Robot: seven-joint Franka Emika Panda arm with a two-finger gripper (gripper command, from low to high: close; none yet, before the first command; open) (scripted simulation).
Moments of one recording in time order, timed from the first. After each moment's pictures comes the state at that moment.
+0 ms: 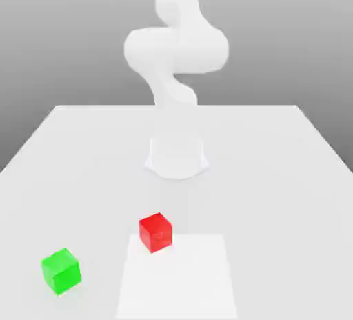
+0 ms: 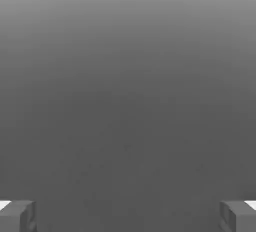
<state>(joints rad) 0.01 -0.74 -0.01 -2.37 -0.02 2.35 0.75</state>
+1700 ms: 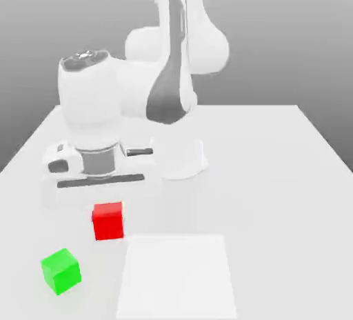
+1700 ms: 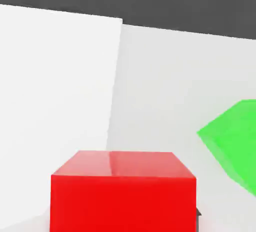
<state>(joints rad) -0.17 0.02 -0.22 -2.65 0.06 2.66 0.38</state>
